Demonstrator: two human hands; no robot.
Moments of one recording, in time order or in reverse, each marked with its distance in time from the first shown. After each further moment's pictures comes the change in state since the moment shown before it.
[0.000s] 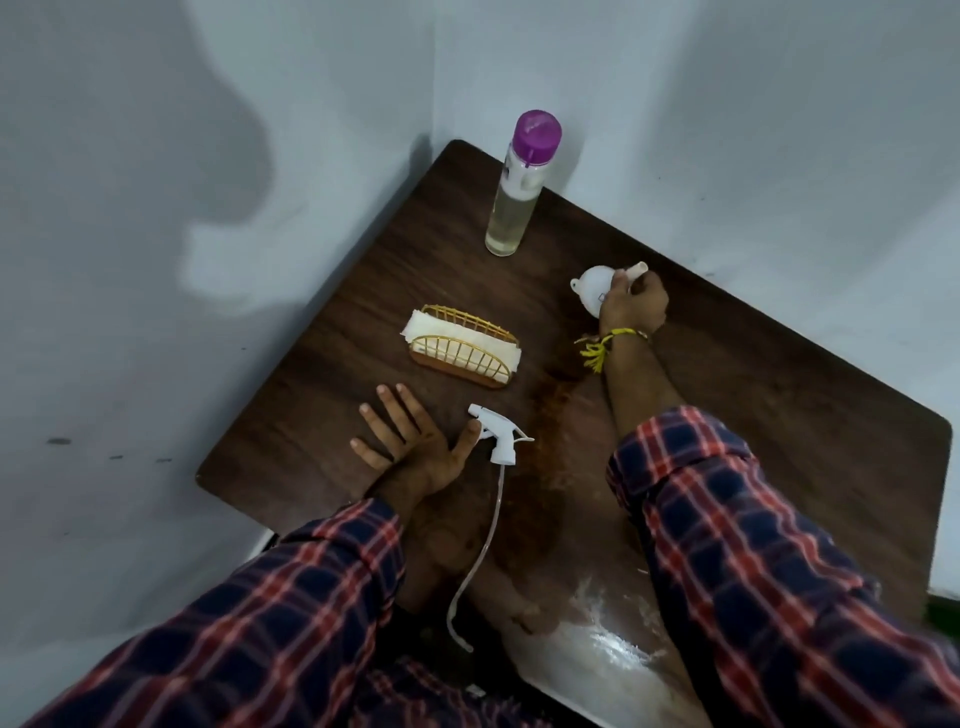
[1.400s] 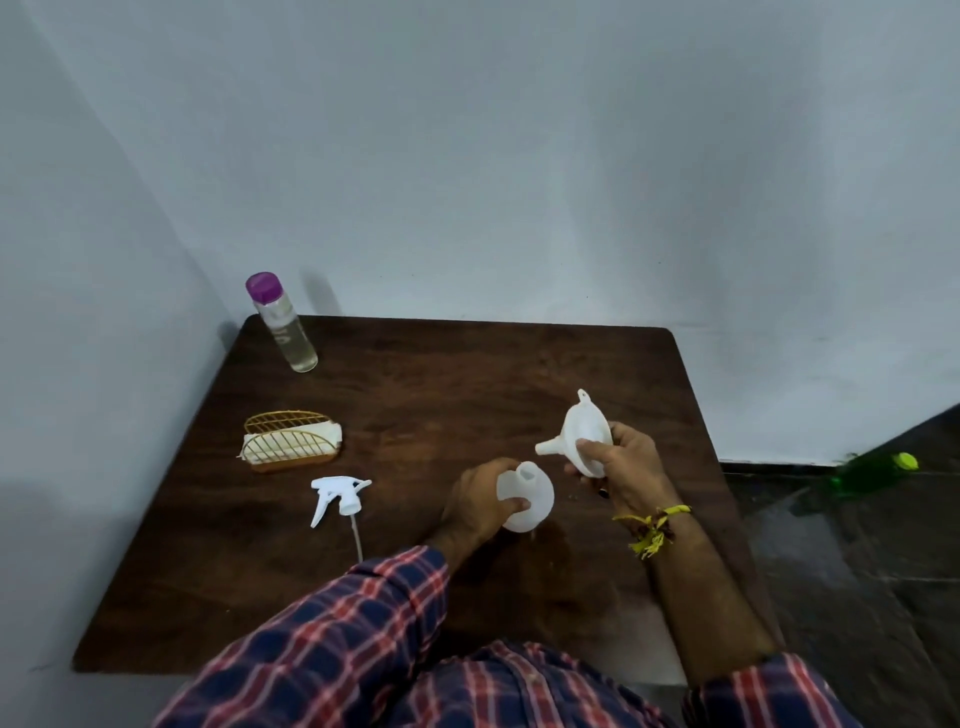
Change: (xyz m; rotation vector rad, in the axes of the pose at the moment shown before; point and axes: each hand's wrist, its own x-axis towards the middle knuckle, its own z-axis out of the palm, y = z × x) left_hand -0.175 0.161 0.100 -0.017 -0.162 0.853; right_hand -0.122 0.141 -0.357 0.480 -0.244 0.258
